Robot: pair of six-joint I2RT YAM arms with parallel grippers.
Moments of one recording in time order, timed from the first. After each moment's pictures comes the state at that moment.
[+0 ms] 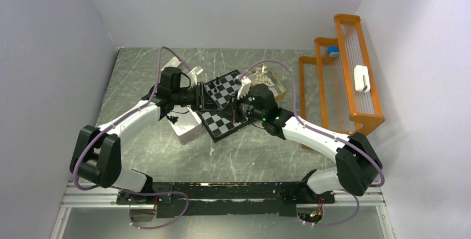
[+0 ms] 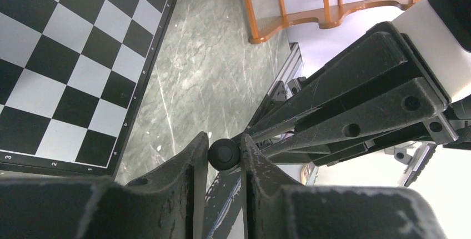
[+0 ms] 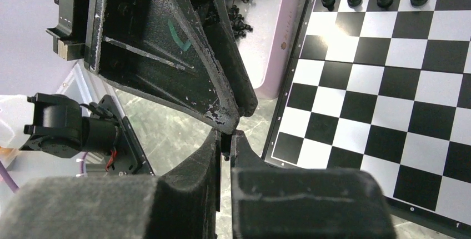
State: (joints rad) left arm -0.40 1.44 0.91 -0.05 0.83 -0.66; right arm 0.75 1.37 0.84 0.17 -0.32 0.41
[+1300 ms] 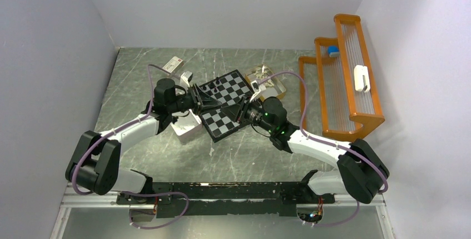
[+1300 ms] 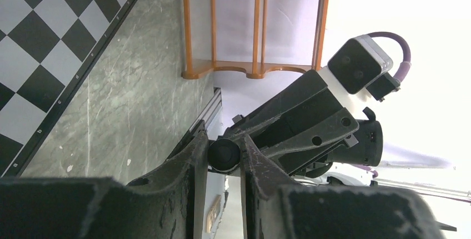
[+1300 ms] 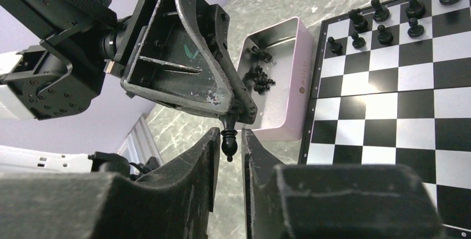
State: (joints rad) left arm -0.40 1.38 0.67 0.44 0.75 -1.27; right arm 0.75 1.29 0.58 0.63 -0.20 0.66
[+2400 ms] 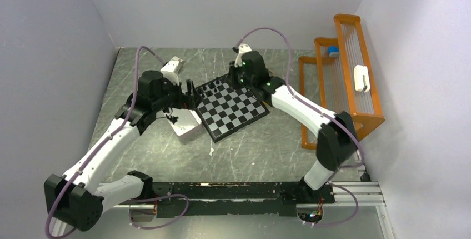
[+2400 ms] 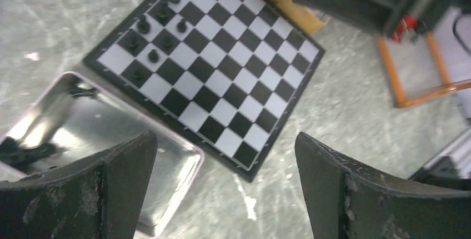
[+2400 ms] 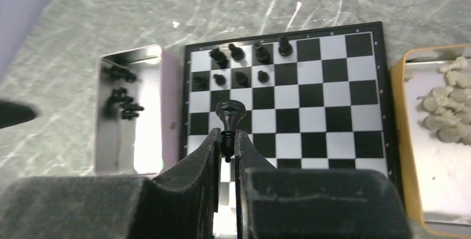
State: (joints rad) left arm -0.40 1.10 0.93 -0.28 0.23 -0.34; right arm 0.64 1.58 1.25 -0.09 -0.05 0.29
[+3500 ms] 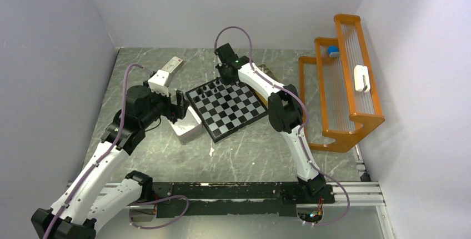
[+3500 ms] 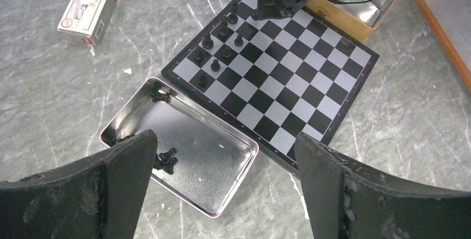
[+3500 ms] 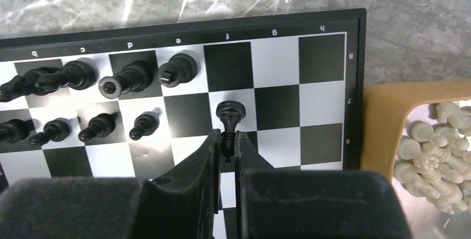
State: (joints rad) left arm -0.40 0.82 0.80 -0.33 0.04 -0.11; right arm 0.60 2.41 2.15 -0.69 0.11 0.08
